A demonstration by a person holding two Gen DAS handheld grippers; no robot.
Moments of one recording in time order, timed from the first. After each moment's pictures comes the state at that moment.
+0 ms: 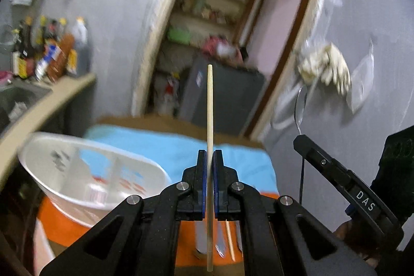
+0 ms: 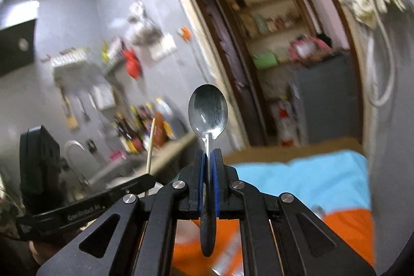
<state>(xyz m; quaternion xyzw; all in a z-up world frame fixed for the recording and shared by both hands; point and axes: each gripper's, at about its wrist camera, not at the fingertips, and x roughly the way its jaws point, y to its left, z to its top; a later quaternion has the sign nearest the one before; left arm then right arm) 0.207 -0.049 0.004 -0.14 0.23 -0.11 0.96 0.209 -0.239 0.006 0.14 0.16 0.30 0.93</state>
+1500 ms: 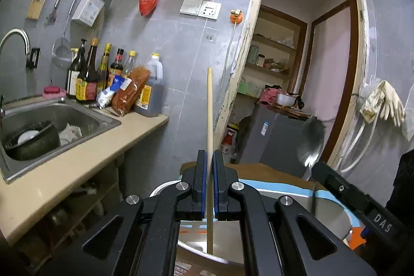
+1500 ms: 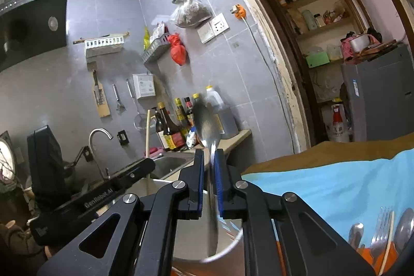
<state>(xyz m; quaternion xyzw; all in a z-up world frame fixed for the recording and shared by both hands) 0.211 0.120 -0.060 -0.14 0.11 0.03 0.98 0.249 -0.110 -0.075 0.14 0.12 0.42 0.89</state>
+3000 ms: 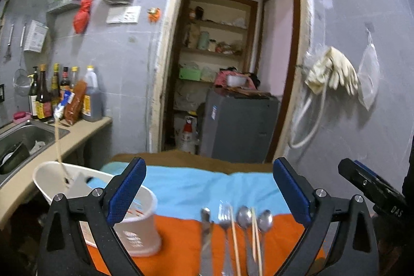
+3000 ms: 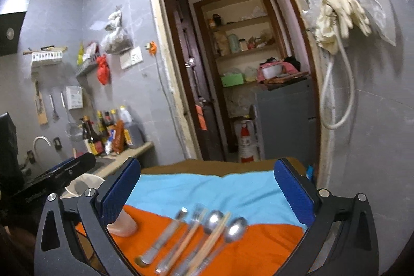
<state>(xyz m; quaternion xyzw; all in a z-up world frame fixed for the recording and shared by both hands) 0.191 -0.084 -0.003 -0.06 0.14 -0.06 0.99 0.201 -0.339 -0.021 0.09 0.13 0.20 0.97</state>
